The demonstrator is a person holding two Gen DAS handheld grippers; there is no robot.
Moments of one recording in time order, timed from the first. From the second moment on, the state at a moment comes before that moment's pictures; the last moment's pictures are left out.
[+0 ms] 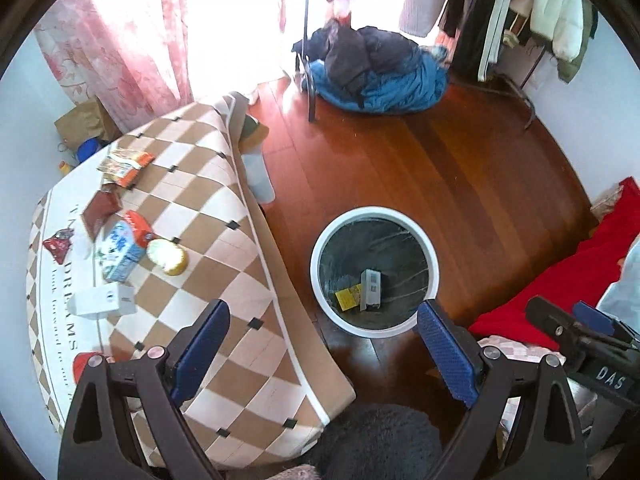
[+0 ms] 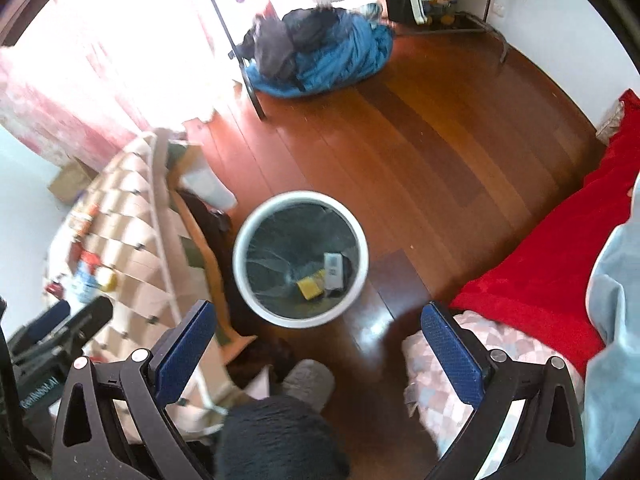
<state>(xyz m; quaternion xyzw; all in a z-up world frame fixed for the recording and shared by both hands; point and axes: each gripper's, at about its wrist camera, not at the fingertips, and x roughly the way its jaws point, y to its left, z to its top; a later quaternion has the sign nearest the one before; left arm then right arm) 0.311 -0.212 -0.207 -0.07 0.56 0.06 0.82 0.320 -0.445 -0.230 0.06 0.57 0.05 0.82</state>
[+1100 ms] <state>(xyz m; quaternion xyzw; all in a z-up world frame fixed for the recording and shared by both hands) 0.133 0.044 -0.336 -0.46 0.51 0.20 0.70 0.266 -0.157 -0.354 -0.02 0.64 0.18 0.75</state>
